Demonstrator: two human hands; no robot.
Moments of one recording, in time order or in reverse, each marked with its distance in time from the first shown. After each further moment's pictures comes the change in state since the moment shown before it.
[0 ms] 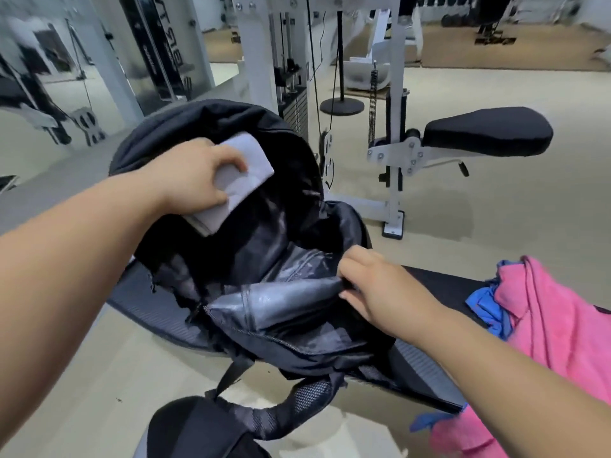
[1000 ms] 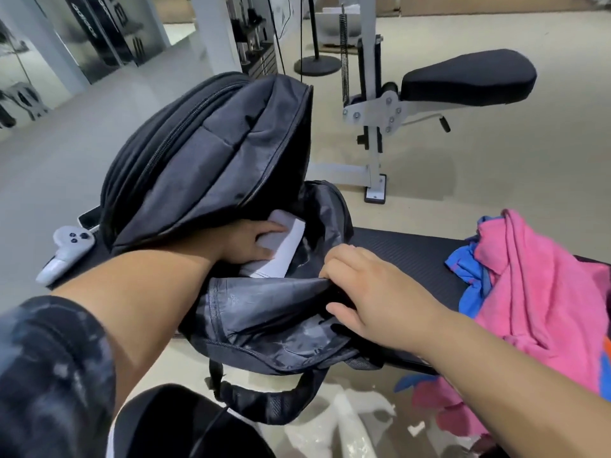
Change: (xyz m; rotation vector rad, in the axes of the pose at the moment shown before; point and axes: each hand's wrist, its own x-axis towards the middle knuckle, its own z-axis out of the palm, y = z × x) left_hand 0.030 0.042 0.207 -0.340 -0.508 0.086; right_hand -0.048 0.007 0.015 0.034 -0.061 0.017
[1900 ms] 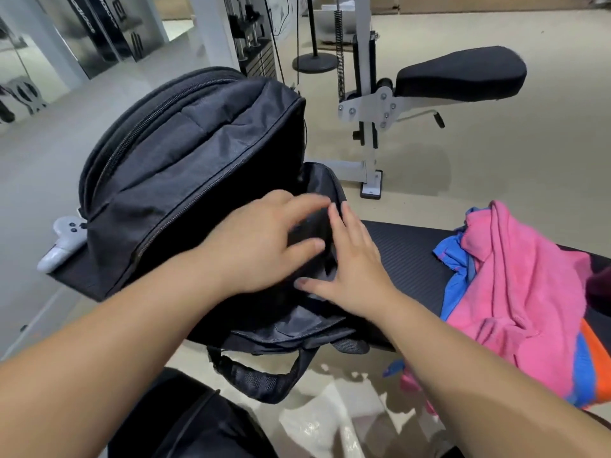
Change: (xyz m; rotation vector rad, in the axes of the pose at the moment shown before) left_hand -0.116 0.155 -0.022 0.117 0.402 0.184; right_hand 0.013 0.009 0.042 0.325 0.095 0.446
